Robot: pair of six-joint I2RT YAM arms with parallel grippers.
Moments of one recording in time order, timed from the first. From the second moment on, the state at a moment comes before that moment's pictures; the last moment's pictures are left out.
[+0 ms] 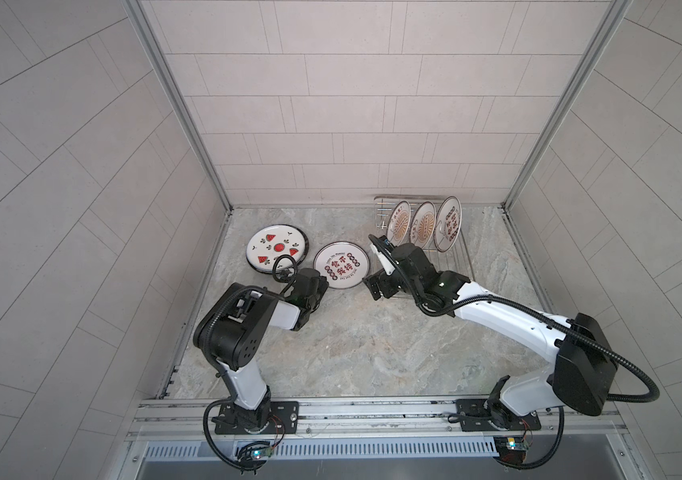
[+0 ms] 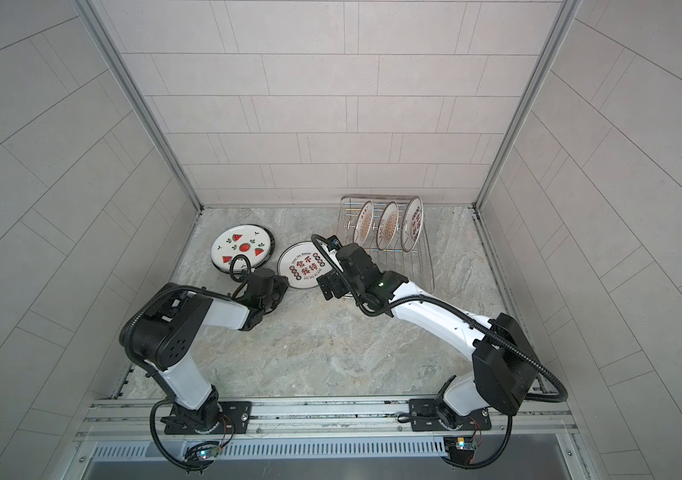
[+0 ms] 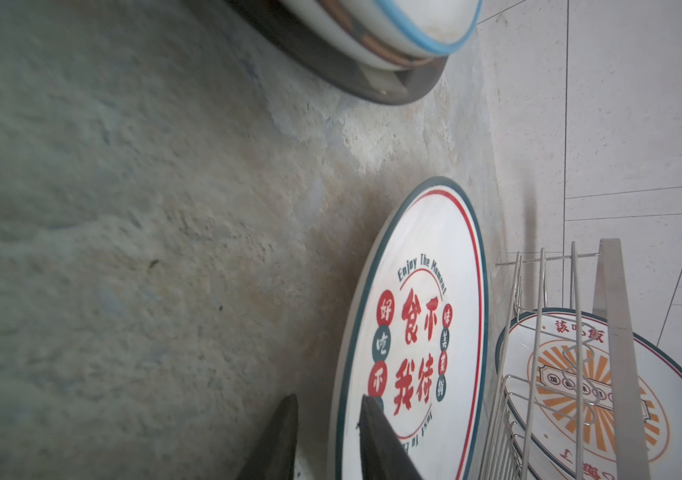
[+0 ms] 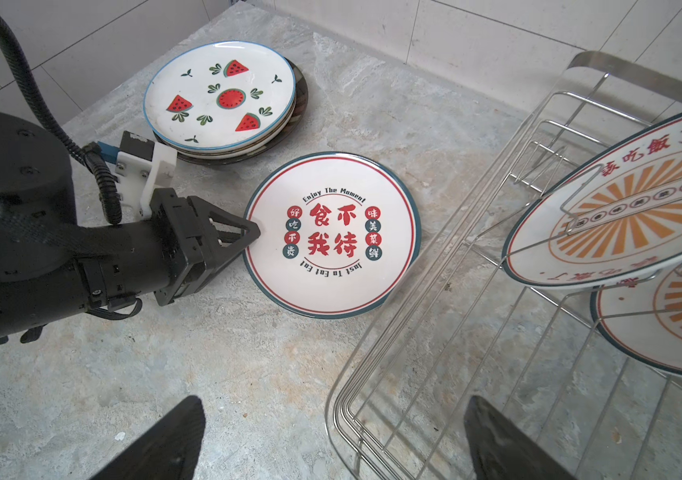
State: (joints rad) left arm -0.38 1.75 0.56 0.55 -0.15 -1.32; right arm 0.73 1.45 1.09 -0.27 0.09 0.12
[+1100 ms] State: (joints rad) left arm -0.61 1.08 0.46 0.33 -0.35 -0.78; right arm 0.44 1.22 1.00 -0.23 0.21 0.29
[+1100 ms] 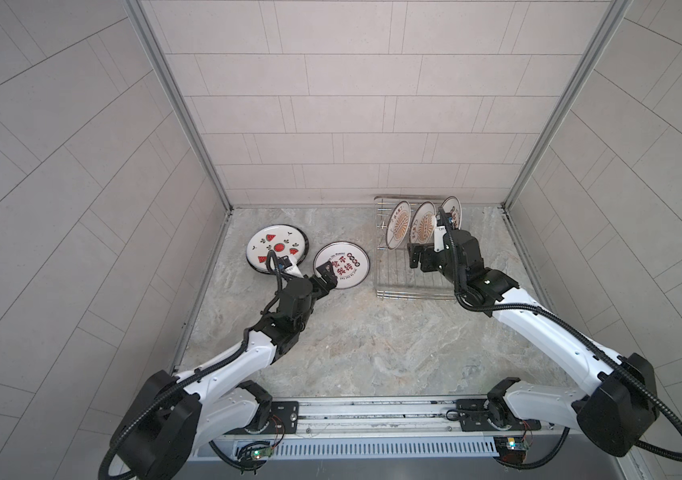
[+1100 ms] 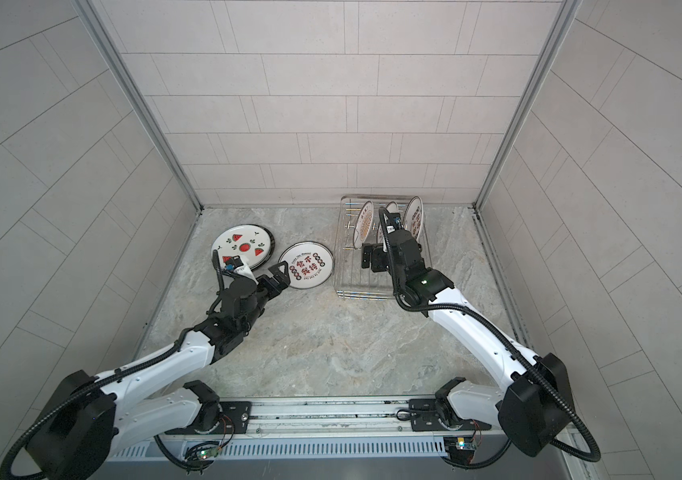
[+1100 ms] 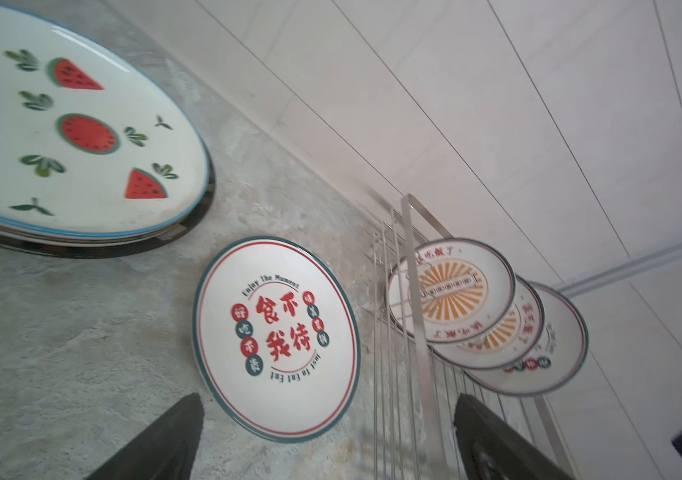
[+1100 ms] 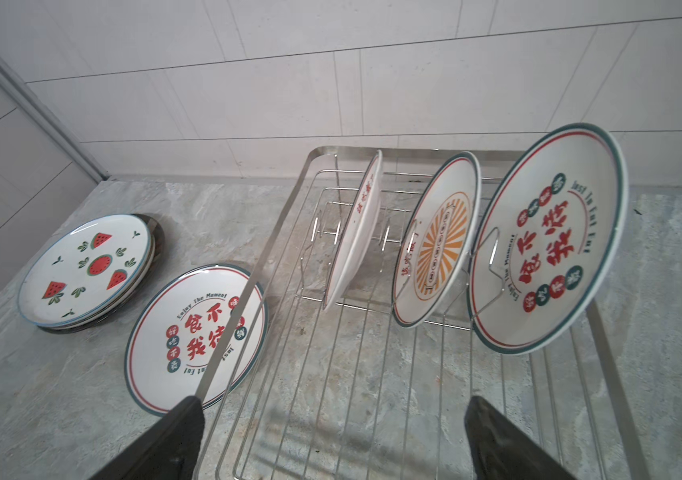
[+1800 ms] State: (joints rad) left arm -0.72 1.11 0.51 0.52 -0.16 -0.43; right arm 0.22 1.42 1.23 -0.29 0.37 0.33
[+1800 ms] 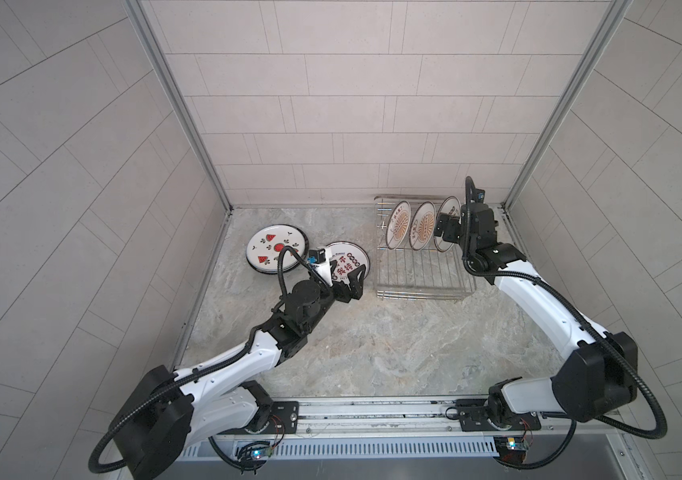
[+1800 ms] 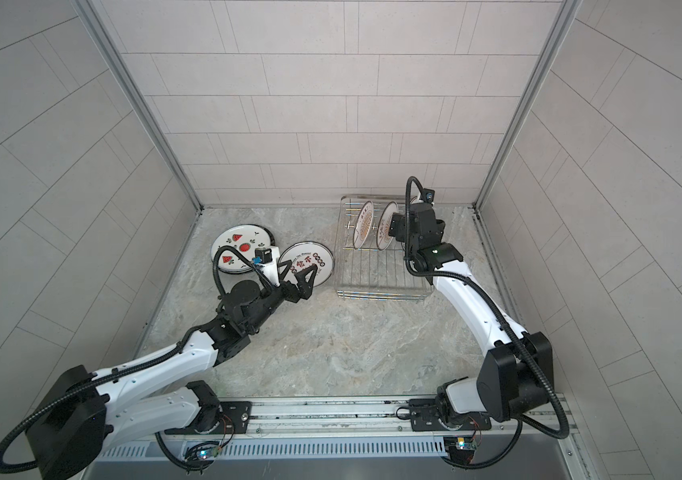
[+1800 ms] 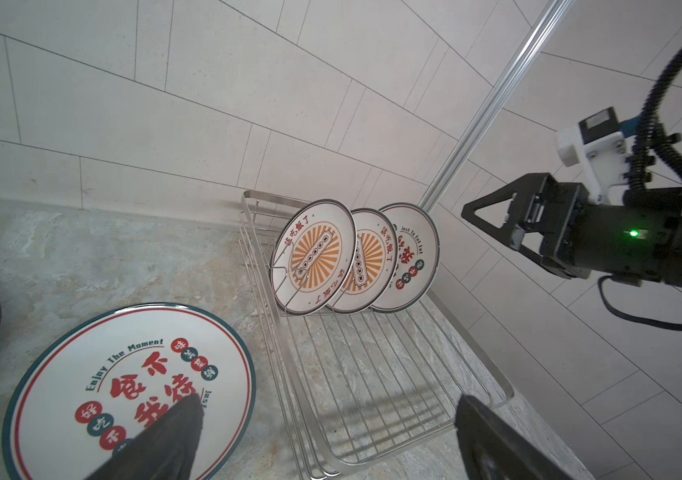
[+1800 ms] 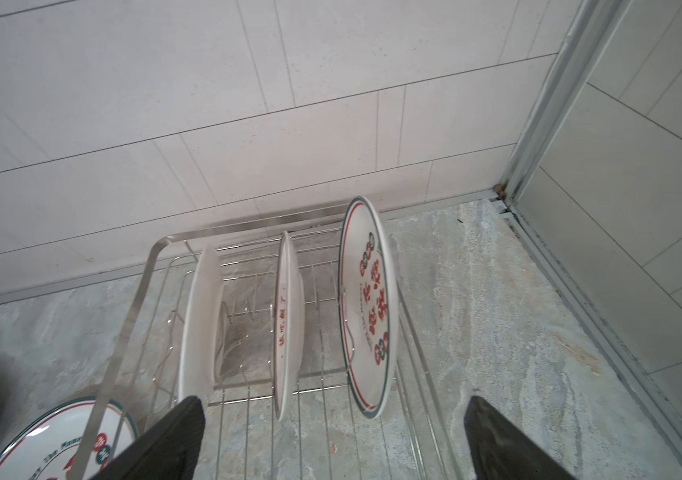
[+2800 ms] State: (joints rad) left arm -0.72 1.20 0.54 0.57 -0.11 -0.46; right arm 0.16 1.83 1.53 -0.45 0.56 0.27
